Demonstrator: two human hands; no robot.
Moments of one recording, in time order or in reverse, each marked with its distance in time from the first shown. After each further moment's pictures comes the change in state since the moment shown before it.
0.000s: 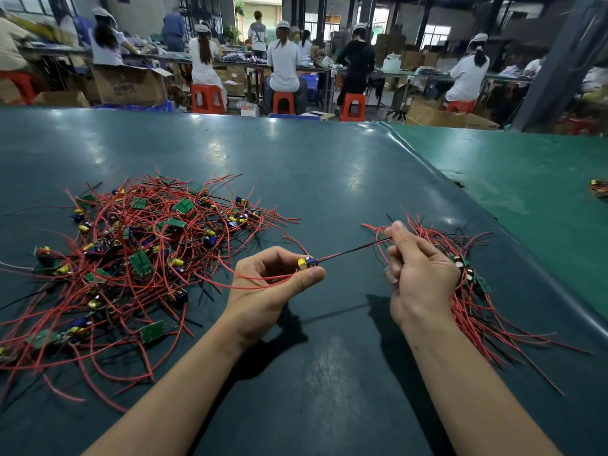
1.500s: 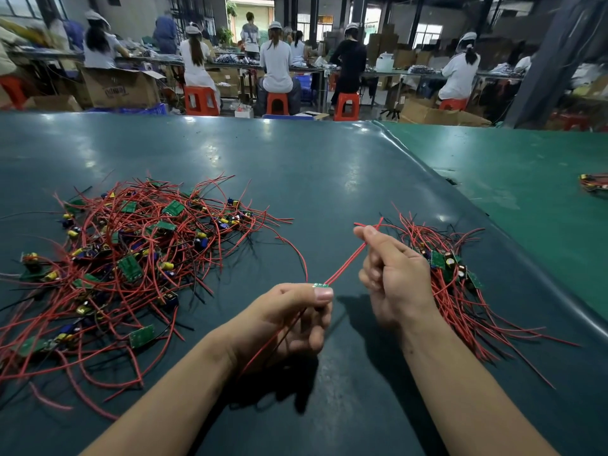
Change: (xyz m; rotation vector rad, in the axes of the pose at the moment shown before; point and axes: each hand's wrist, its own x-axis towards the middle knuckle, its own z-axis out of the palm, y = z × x) left_hand -0.012 0.012 0.011 -0.225 -0.505 -0.572; right_hand -0.010 -0.004 0.004 -0.030 -0.241 0.153
